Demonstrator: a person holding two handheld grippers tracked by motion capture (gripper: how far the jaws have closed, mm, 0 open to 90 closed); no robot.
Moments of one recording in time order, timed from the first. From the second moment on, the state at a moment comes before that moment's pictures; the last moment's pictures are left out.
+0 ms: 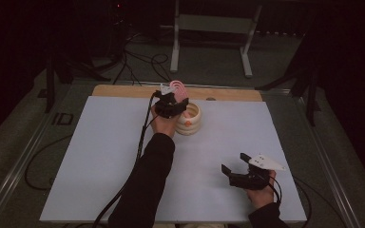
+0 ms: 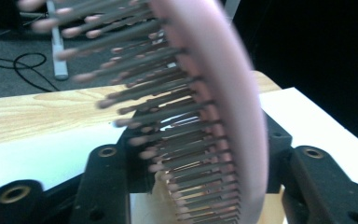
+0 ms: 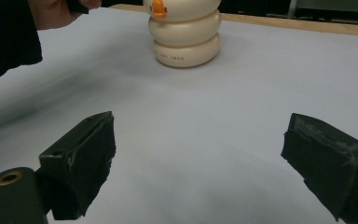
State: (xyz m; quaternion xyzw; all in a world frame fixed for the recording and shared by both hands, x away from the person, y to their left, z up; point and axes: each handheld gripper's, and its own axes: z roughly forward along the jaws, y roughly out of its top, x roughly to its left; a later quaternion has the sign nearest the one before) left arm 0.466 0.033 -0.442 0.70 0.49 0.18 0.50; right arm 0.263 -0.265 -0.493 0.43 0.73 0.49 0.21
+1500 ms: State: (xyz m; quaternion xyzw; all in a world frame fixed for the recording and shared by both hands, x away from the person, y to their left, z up) left arm 0.466 0.030 -0.449 0.71 0.49 0.21 0.45; right arm 0.262 -0.266 -0.494 0.43 0.73 0.49 0.21
